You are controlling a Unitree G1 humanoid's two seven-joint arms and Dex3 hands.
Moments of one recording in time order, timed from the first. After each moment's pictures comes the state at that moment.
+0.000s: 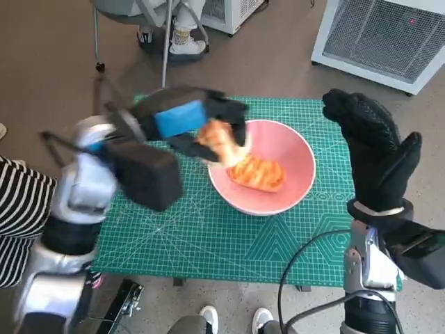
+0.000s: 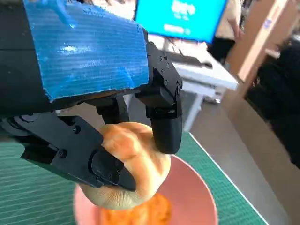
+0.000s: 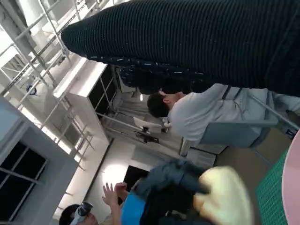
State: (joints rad) left arm -0.91 0.45 -0.26 0.24 0.31 -0.12 -0.63; right arm -0.40 -0.12 -0.15 0.06 0.31 -0.43 0.34
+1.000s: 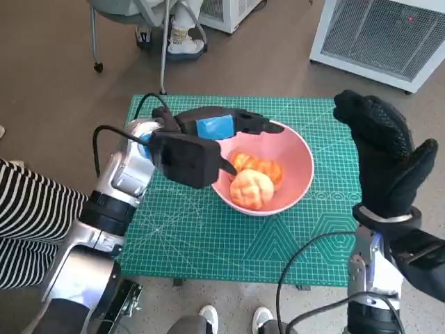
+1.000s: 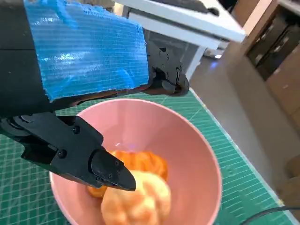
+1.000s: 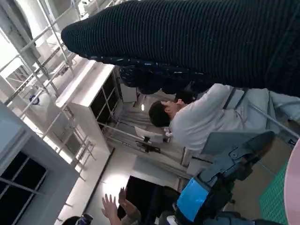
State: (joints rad) left arm -0.98 0.36 -0.28 0.64 0.25 -0.32 -0.66; right arm -0.37 -0.13 -0.16 0.00 0.31 -0.42 0.30
